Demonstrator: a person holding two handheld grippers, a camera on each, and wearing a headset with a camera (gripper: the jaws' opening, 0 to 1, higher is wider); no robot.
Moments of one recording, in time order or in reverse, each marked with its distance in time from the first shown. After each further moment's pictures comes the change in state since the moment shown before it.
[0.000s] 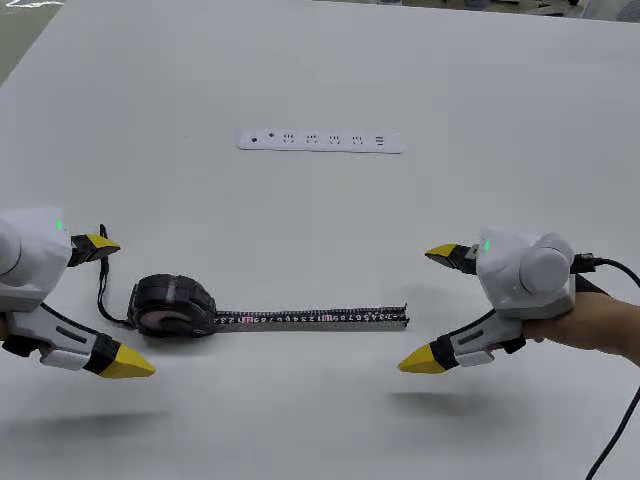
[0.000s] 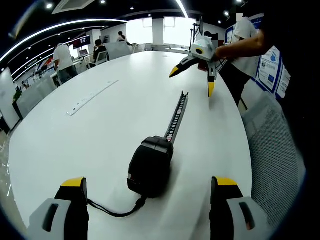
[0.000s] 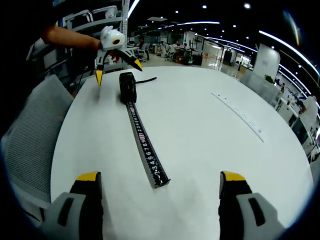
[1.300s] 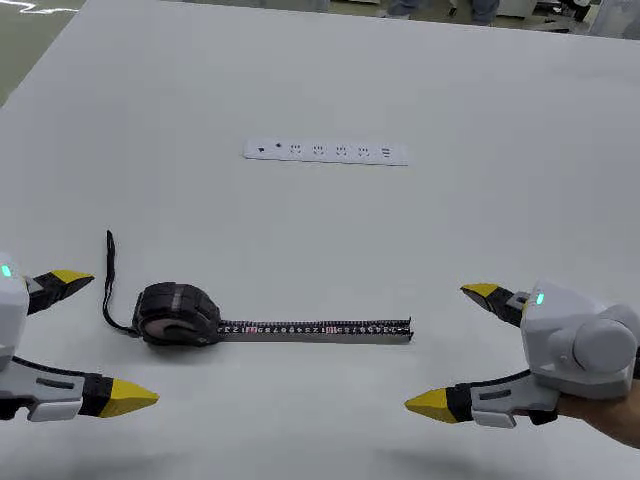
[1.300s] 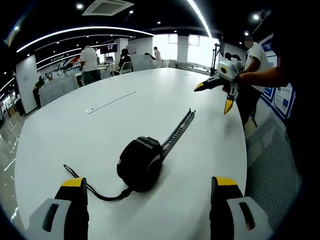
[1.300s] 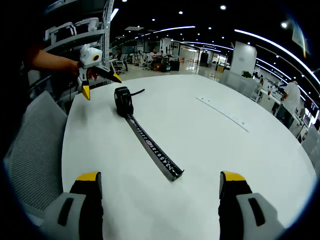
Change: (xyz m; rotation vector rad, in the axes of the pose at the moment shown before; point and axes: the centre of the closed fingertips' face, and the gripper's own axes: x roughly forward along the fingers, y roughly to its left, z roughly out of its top) left arm -0.029 -0.023 -0.004 -0.173 -0.149 0.142; right arm -0.037 0.033 0.011 0.140 -0.079 -0.158
